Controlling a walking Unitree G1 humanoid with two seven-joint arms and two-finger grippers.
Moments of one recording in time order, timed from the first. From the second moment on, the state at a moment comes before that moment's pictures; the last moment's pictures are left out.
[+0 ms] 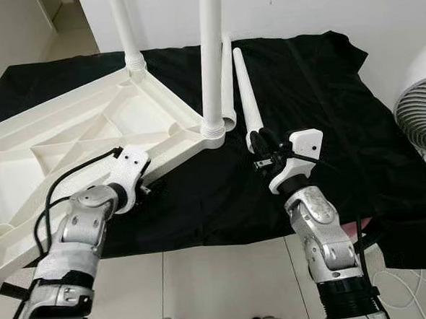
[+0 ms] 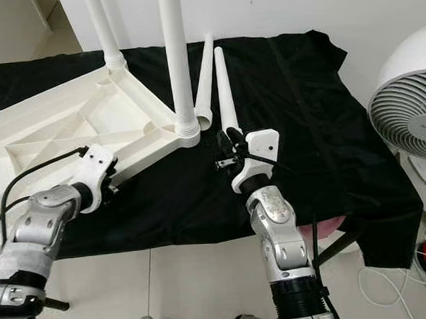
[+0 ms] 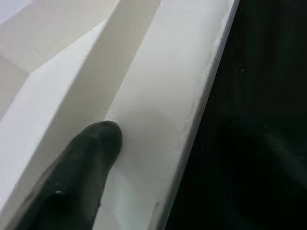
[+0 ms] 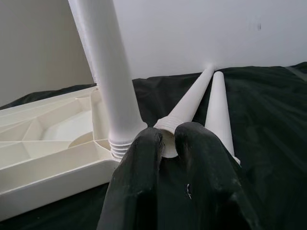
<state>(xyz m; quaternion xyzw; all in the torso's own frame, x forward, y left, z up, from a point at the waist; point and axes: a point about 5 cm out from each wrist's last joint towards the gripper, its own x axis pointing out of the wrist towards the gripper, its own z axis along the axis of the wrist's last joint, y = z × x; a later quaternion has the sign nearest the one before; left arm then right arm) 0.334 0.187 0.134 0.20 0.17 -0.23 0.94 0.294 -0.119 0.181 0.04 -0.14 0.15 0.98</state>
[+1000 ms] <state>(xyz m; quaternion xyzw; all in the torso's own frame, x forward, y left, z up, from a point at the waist) 0.319 0.199 0.158 0.16 0.16 -0.22 0.95 0.294 -0.116 0.179 0.04 -0.14 0.16 0.98</state>
